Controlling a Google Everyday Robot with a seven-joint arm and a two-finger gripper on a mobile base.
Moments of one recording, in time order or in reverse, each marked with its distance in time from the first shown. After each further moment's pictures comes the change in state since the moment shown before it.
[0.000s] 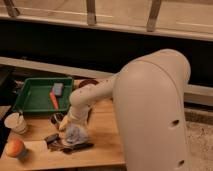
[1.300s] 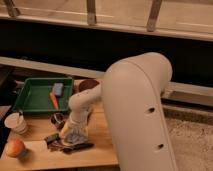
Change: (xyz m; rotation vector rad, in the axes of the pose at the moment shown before) arm 0.020 -0.014 0.065 -0.006 0.149 0.068
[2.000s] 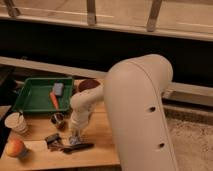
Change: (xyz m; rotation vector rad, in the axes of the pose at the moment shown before) arm 0.006 -0.006 -0.004 0.006 0.023 0.007
